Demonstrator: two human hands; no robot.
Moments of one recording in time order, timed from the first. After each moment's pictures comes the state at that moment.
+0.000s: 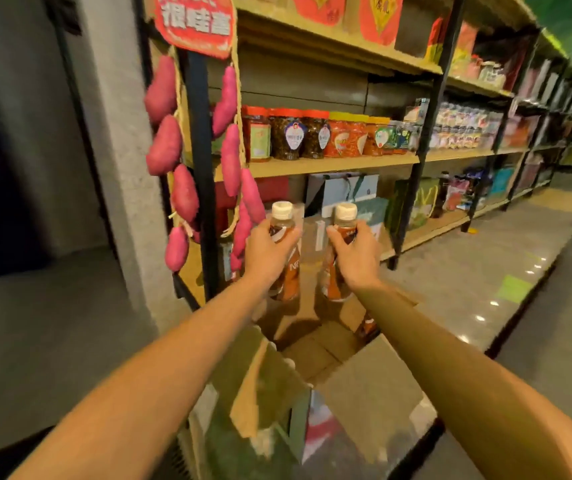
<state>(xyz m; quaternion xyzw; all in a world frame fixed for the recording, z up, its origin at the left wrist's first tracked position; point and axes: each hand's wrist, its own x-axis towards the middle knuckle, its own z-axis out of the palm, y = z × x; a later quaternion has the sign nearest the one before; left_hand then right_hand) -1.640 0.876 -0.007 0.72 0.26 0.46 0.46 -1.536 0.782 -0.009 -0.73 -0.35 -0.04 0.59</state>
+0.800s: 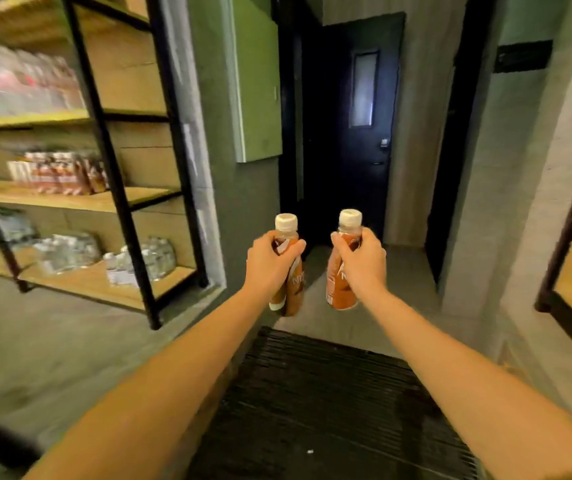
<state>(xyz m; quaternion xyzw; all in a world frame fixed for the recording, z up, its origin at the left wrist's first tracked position) -2.339 0.734 0.008 0.55 0.59 0.57 0.16 -2.198 0.779 -0.002 -0.49 -0.61 0.25 0.57</state>
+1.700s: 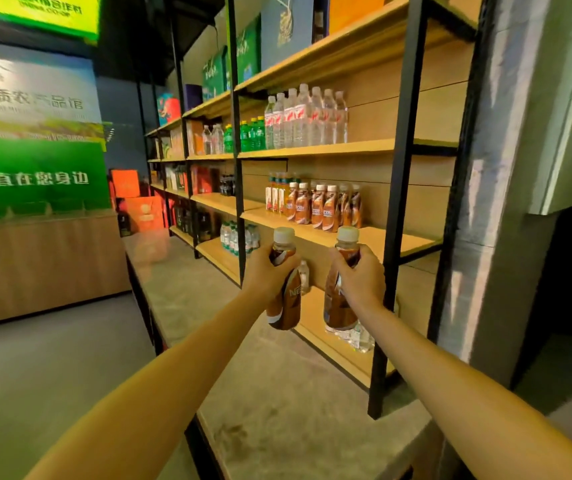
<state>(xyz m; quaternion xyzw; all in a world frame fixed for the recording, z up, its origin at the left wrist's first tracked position) -2.952 0.715 0.047 0.36 0.70 0.61 0.01 -2.852 0.825 0.035 -0.29 -0.73 0.37 0.50</state>
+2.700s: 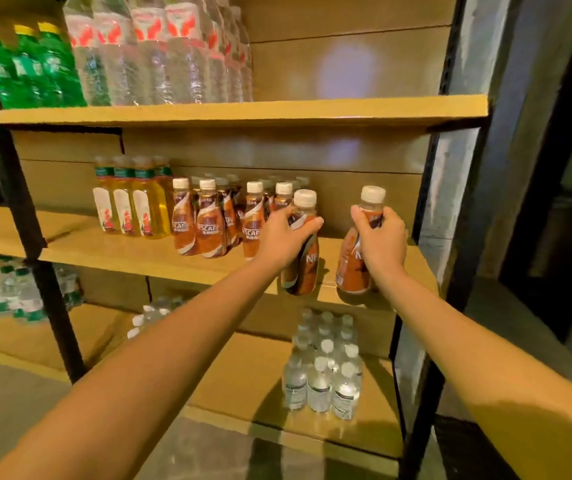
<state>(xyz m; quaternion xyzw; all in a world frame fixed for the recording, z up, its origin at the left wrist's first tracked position) -3.268 1.069 0.081 0.65 0.51 0.54 0.17 -3.124 1.101 0.067 -0.51 -0.55 0.16 0.64</state>
